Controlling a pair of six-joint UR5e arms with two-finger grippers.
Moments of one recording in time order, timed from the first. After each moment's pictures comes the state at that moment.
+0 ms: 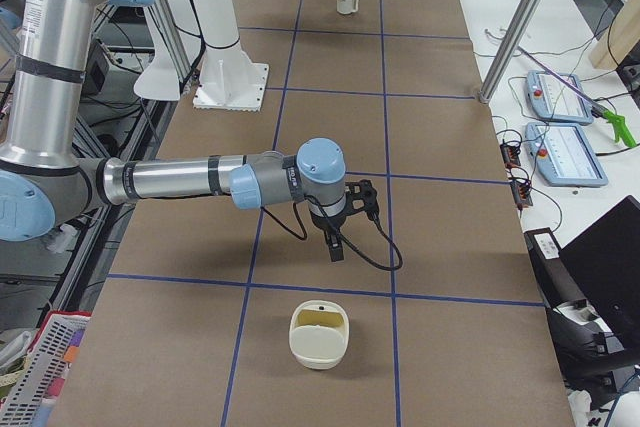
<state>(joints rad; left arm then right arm) -1.44 -1.37 -1.92 -1.68 -2.36 -0.23 1.48 -1.81 1.91 -1.44 2.34 -0.01</state>
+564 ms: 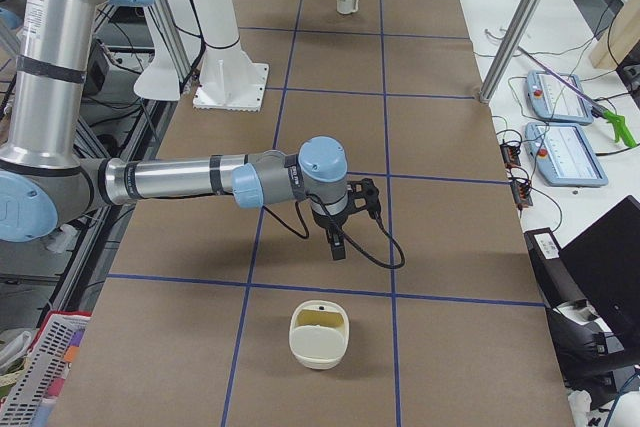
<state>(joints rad) -1.44 -1.37 -1.92 -1.68 -2.36 -0.23 1.48 -1.80 1.91 -1.44 2.34 -0.01</state>
